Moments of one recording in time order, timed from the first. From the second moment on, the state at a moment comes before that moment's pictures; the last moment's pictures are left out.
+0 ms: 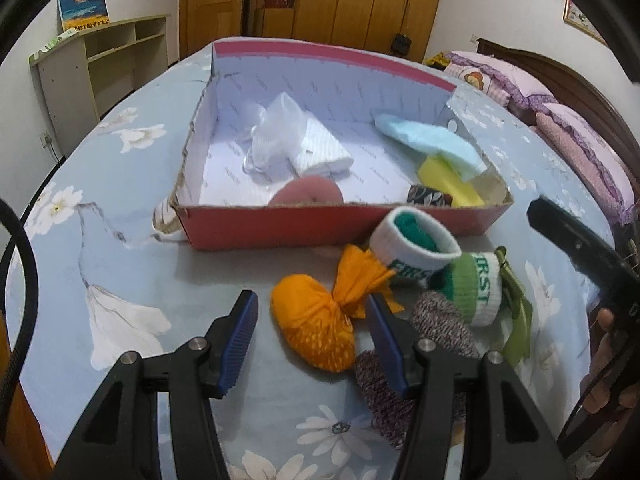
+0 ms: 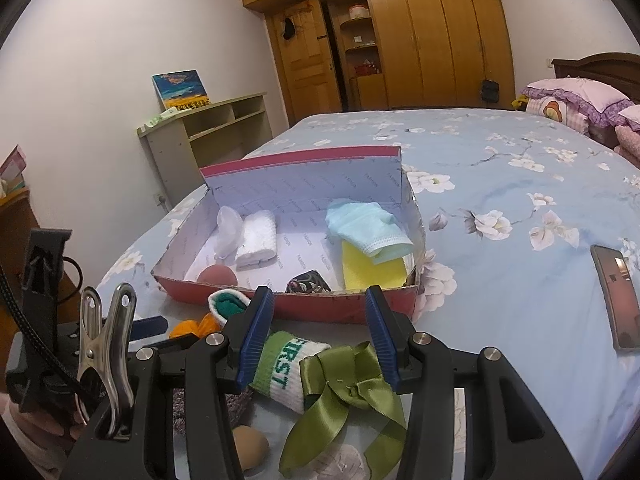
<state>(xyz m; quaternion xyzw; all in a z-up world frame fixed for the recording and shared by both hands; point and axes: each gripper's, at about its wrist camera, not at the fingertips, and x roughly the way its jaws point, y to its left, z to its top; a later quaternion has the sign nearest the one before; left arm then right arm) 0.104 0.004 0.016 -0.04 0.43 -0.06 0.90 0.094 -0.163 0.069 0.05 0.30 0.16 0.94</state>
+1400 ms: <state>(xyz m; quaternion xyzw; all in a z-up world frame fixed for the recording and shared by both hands) 0.091 0.045 0.019 -0.08 0.40 -0.04 0.91 0.101 -0.116 0.048 0.00 0.35 0.22 0.91</state>
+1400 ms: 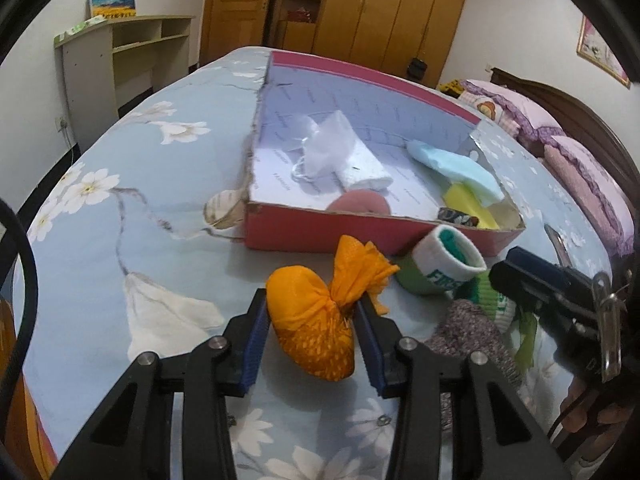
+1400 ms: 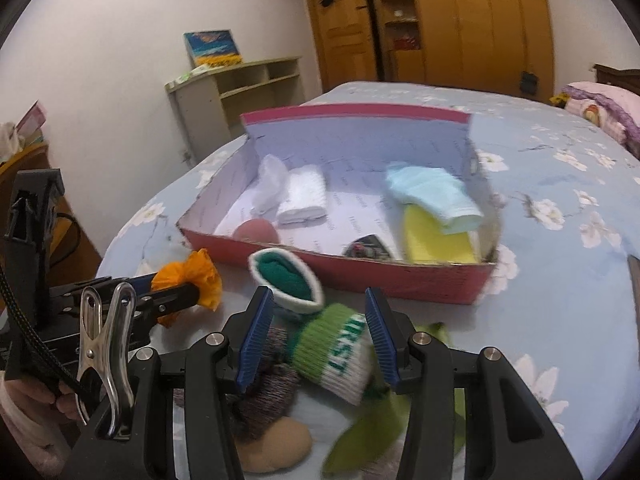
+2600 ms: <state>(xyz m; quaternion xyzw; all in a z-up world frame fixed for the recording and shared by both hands) 0.075 0.070 0.028 -0.11 0.38 -0.03 0.92 0.102 -0.086 0.049 -0.01 0.36 0.25 0.90</state>
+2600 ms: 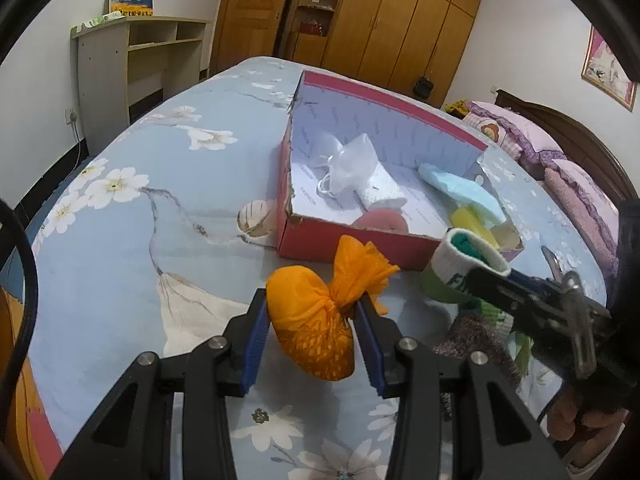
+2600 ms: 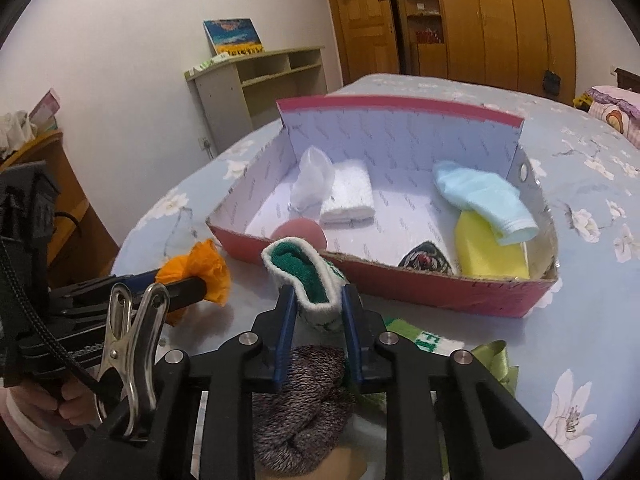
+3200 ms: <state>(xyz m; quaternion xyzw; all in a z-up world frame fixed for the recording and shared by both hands) 0.089 0.050 0.057 -0.09 0.36 -0.06 0.93 0.098 -0.110 0.081 0.03 0.32 0.24 0.92</state>
